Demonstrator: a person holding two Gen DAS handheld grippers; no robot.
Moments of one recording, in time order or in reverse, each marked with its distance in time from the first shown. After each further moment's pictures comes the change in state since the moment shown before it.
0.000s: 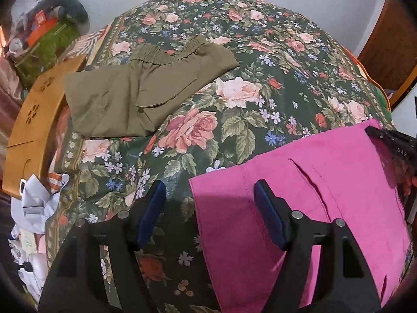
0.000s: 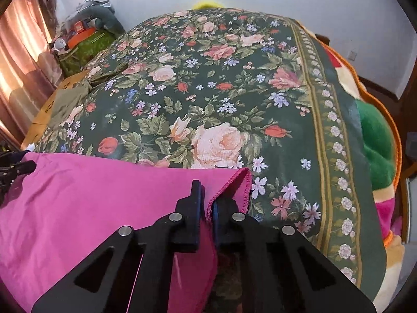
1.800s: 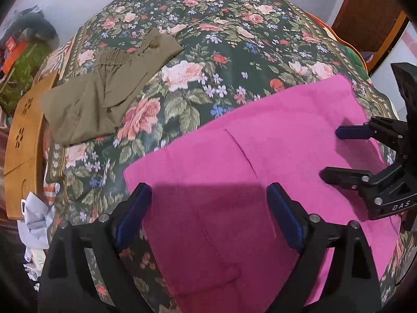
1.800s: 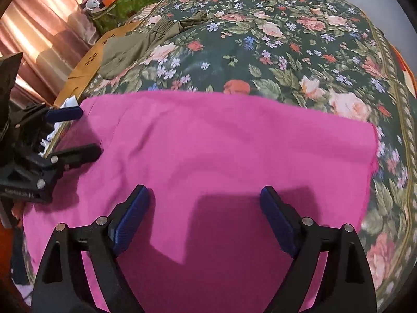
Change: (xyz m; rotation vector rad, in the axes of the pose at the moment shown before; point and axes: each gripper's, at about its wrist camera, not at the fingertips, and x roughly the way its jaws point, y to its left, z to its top) left arm -0.016 -0.044 -0.016 0.173 0.092 -0.060; right arm 0.002 0.113 -0.024 -0.106 0.243 0.181
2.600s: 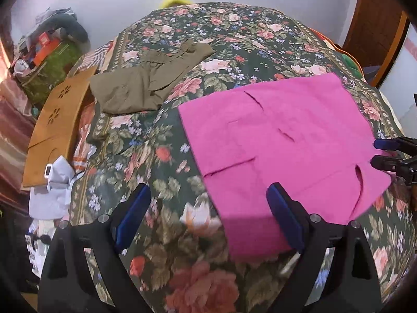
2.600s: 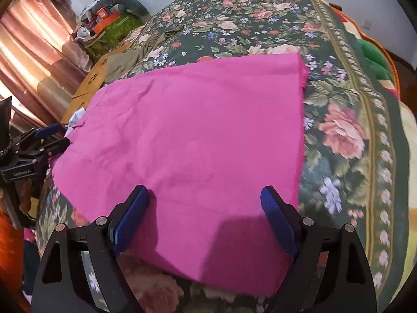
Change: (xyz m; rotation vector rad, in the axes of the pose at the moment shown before) left arm -0.072 0.006 -0.090 -0.068 -0.133 0.109; right arm -0.062 -0.010 -0.095 0.154 -0.111 0.002
